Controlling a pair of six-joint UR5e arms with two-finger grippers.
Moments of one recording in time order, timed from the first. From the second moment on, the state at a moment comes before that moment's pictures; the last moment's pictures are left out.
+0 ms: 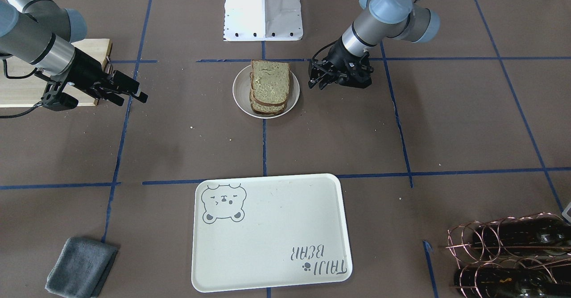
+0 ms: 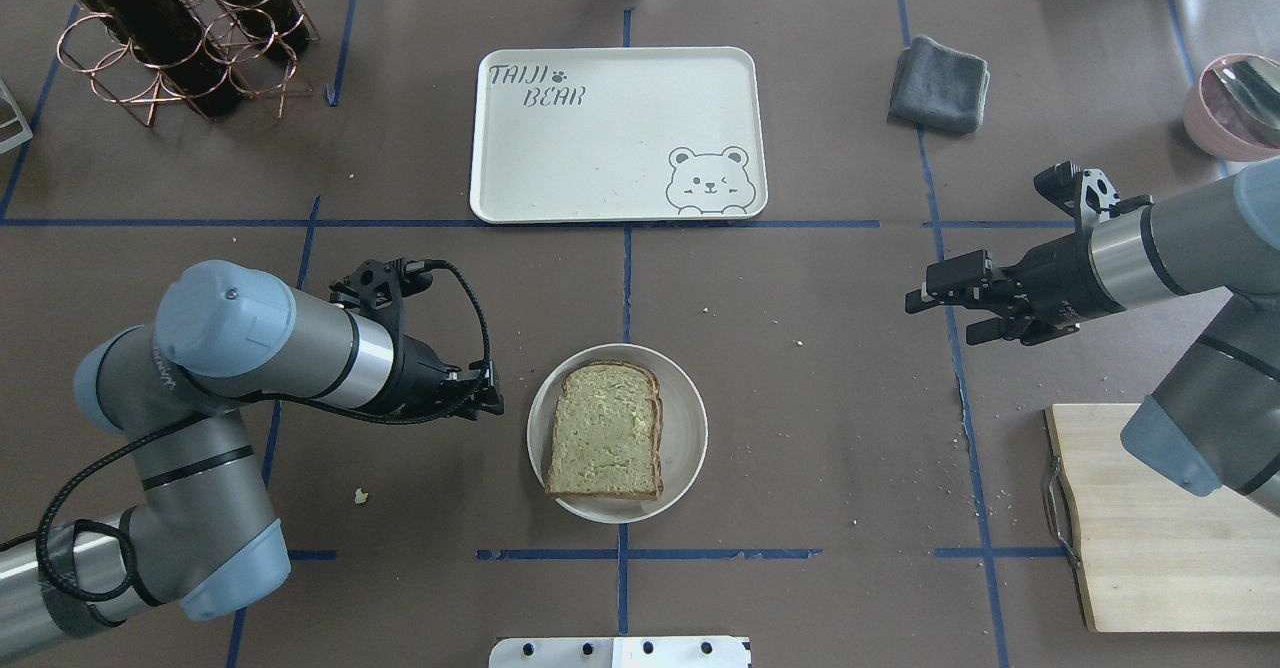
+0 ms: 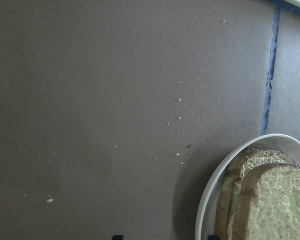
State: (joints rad) left arm -0.48 -1.92 -1.77 -2.19 -2.00 -1.49; right arm 0.82 -1.51 1.76 -0.65 2.29 1.50
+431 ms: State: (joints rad) left arm -0.44 -1.95 -1.73 -2.19 -2.00 -1.49; right arm 0.82 -1.51 1.76 -0.65 2.29 1.50
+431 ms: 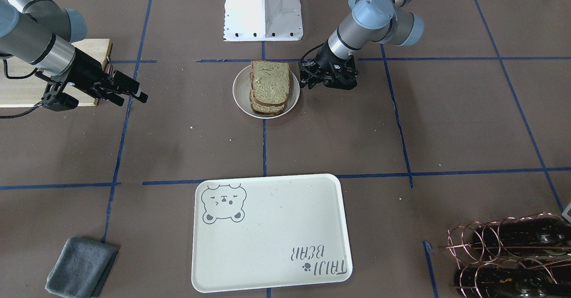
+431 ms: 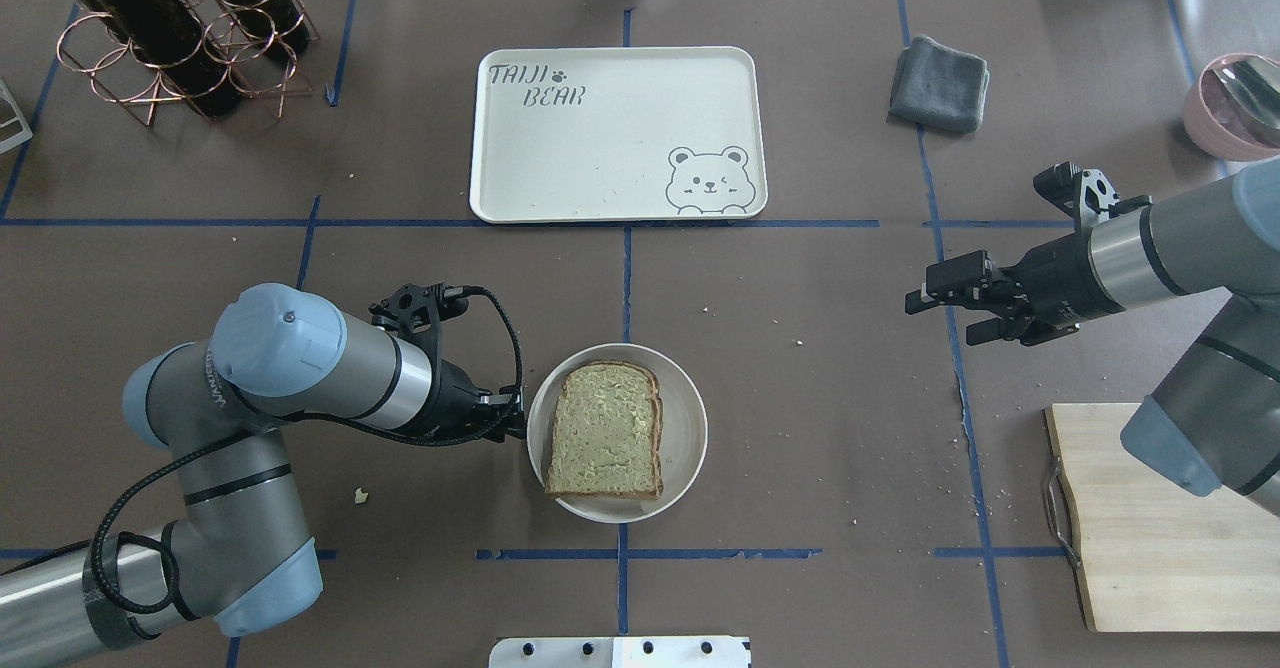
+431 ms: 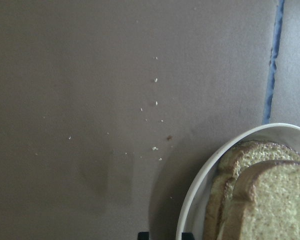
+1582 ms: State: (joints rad) left arm -0.39 -1.99 -1.68 -2.19 -1.94 -1.49; right arm 0.82 -1.51 1.75 -0.65 2.29 1.50
